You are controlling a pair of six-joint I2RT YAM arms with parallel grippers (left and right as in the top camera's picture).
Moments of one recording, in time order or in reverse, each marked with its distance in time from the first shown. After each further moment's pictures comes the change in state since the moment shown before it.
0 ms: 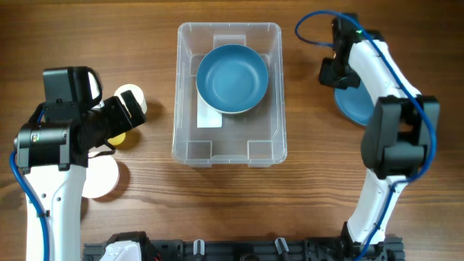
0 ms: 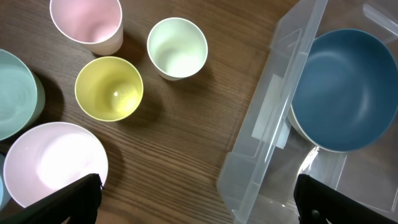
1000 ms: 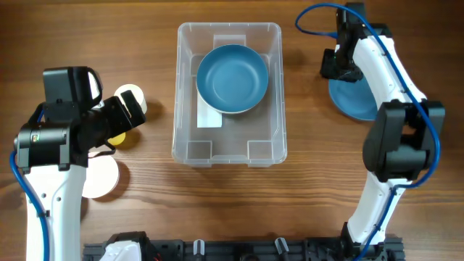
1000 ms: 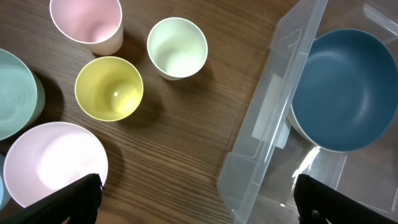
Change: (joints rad) left arm 0.000 0.000 0.000 0.000 0.000 0.000; right arm -0.002 0.010 0.036 -0.017 -0.001 -0.040
